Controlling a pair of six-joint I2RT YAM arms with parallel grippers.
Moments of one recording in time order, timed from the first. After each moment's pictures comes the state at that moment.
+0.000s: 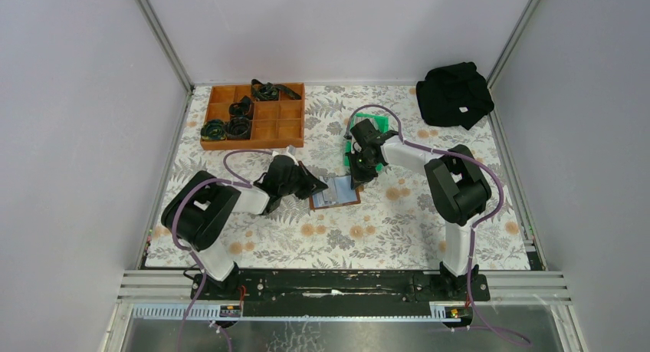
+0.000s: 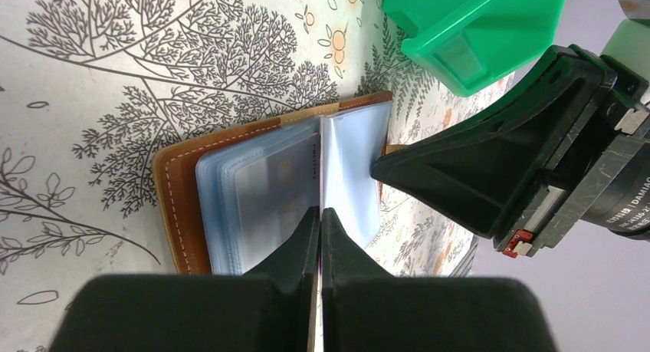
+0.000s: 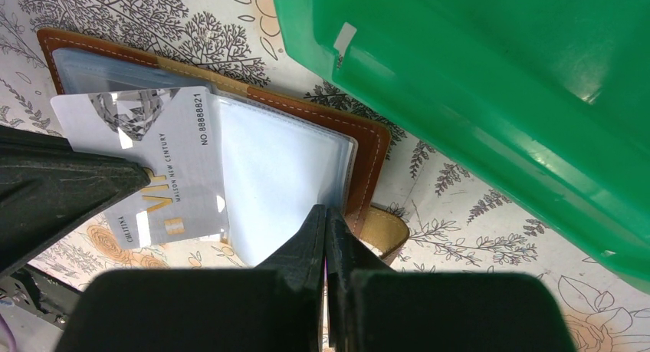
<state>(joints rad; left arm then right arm) -0.50 1.70 0.57 0.54 0.29 -1.08 0.57 1.97 1.31 -0.57 -0.23 0.32</state>
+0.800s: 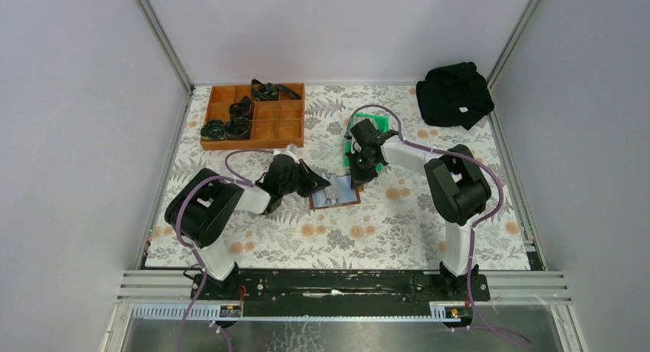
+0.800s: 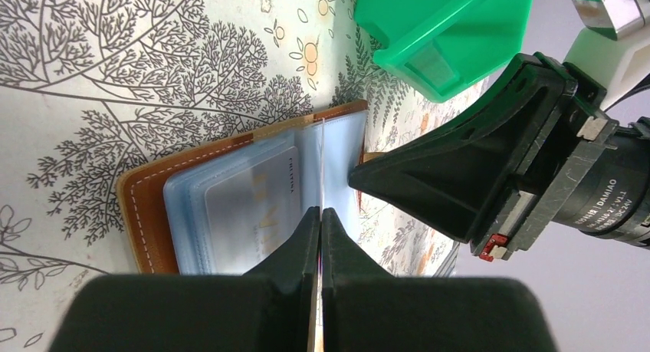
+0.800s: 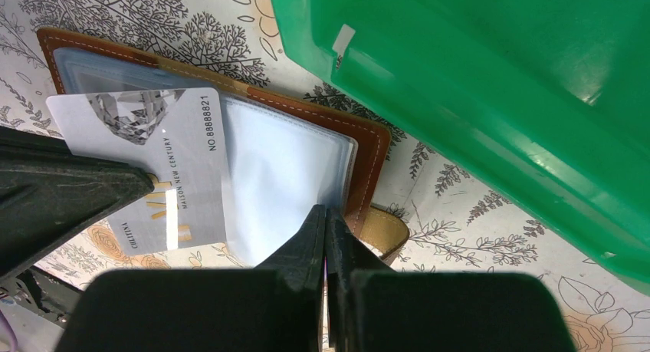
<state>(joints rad) -0.50 1.72 0.58 0.62 0.31 -1.11 0.57 1.97 1.31 -0.57 -0.23 0.32</state>
